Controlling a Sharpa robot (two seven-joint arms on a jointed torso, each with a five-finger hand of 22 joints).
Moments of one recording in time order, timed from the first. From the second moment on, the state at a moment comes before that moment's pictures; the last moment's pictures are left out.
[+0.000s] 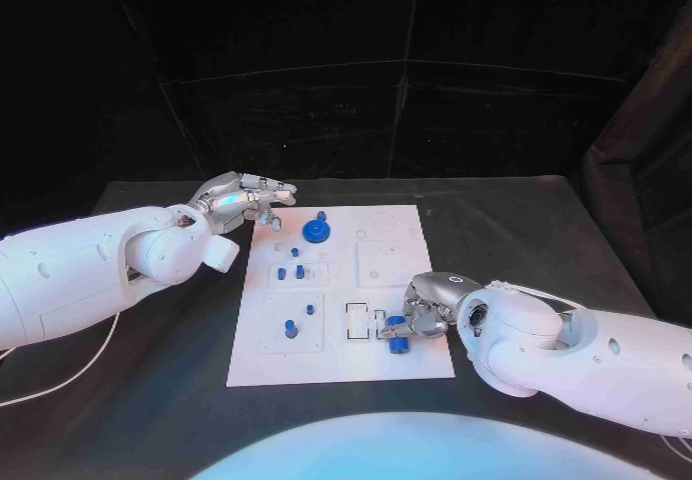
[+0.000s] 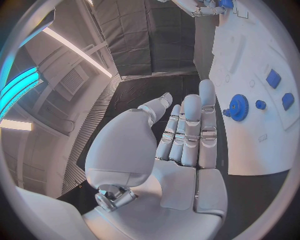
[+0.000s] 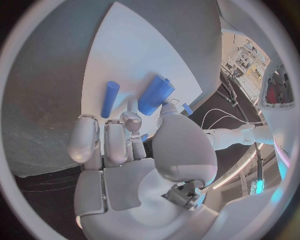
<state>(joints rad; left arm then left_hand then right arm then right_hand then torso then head) 1.23 -0.85 -0.17 1.34 -0.05 -0.03 0.28 1.27 -0.08 0.44 -0.06 0.04 0.96 0.20 0.13 0.07 0.96 0.12 0.42 0.08 1.19 0.03 1.04 0.53 0.17 1.23 0.12 0.48 0.75 0.91 -0.90 -0.02 1.86 -1.61 -0.19 -0.64 1.13 -0.07 -0.15 0.26 0.22 1.01 0.06 0.44 0.37 1.31 -0.02 1.05 1.05 1.47 -0.08 1.32 1.21 0.11 1.37 0.03 1.38 1.10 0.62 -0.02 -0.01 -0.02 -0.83</state>
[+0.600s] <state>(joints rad) 1.23 -0.85 -0.17 1.34 -0.05 -0.03 0.27 1.27 -0.08 0.44 -0.06 0.04 0.96 0.20 0.13 0.07 0.96 0.12 0.42 0.08 1.19 0.03 1.04 0.52 0.17 1.23 0.12 0.48 0.75 0.90 -0.92 -0.03 1.87 -1.61 -0.29 -0.64 1.25 -0.02 -0.13 0.20 0.45 0.99 0.07 0.40 0.37 1.31 -0.01 1.02 1.04 1.47 -0.08 1.31 1.20 0.11 1.37 0.03 1.38 1.08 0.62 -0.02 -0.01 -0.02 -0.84</state>
